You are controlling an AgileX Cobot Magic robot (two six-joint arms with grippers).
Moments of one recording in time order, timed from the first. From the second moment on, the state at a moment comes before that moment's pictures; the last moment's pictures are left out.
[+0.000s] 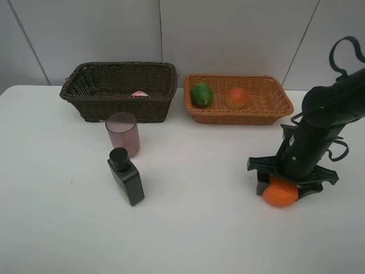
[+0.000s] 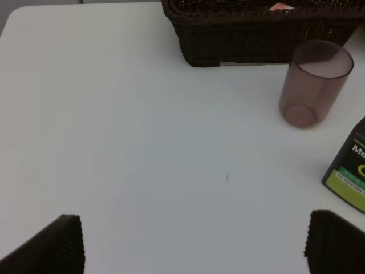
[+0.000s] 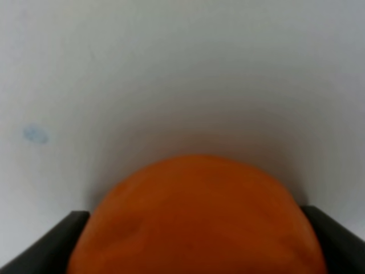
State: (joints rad) left arm -0.07 -0.01 -0.51 0.06 1.06 -0.08; right arm 0.31 1.80 -0.77 -0.03 0.64 0.53
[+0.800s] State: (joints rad) left arm -0.07 -0.01 -0.51 0.06 1.06 -0.08; right arm 0.31 1.82 -1.33 -0.09 1.03 0.34
